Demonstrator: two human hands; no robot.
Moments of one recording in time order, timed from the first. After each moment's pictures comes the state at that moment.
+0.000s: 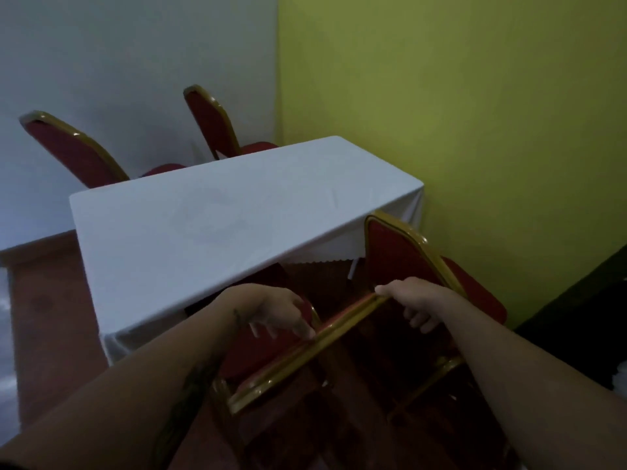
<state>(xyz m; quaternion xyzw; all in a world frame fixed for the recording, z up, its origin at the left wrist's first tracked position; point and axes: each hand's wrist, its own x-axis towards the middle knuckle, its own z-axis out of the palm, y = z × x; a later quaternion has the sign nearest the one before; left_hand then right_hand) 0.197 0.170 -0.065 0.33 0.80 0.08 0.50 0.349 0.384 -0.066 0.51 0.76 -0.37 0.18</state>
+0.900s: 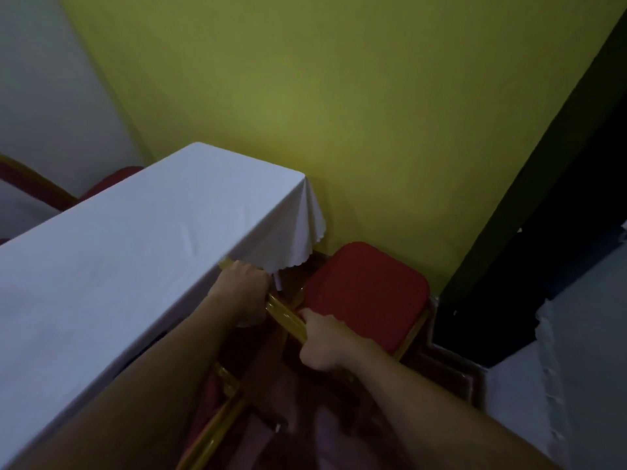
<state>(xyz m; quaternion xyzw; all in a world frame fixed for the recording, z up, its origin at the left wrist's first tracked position) 0.197 0.534 -0.091 0.62 0.76 -0.18 0.04 0.371 0.579 -0.136 0.41 0.81 -0.39 0.16</state>
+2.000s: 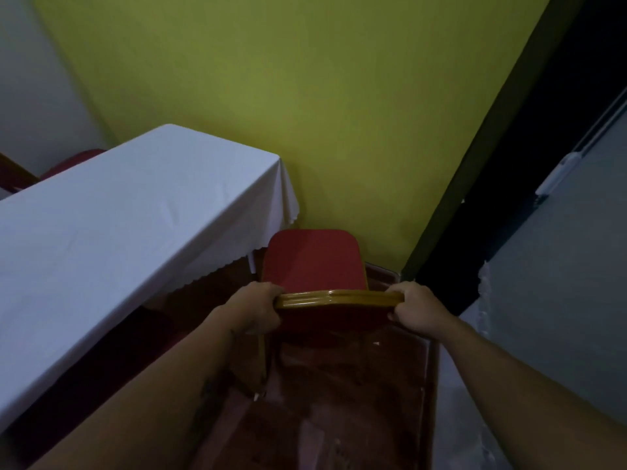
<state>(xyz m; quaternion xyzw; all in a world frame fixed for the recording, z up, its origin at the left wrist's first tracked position) 0.272 0.461 -0.132 0.59 0.76 0.01 0.27 0.555 0.588 -0.142 0.56 0.74 -0.37 -0.01</state>
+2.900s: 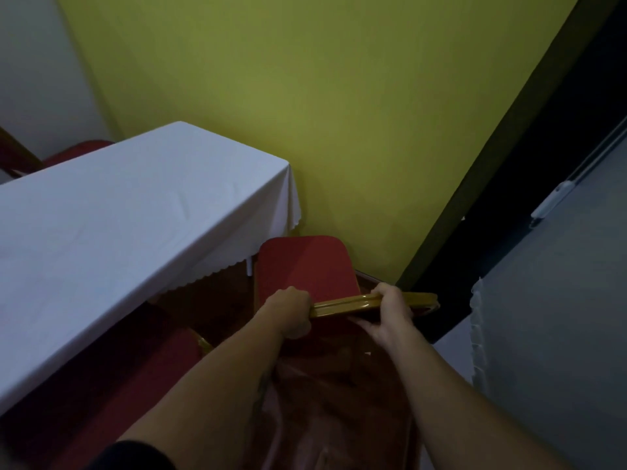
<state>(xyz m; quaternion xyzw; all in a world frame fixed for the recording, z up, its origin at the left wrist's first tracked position) 0.302 0.457 -0.133 0.61 0.75 -0.03 0.26 0.469 0.527 -0.130 0.61 0.17 -0.67 -0.39</state>
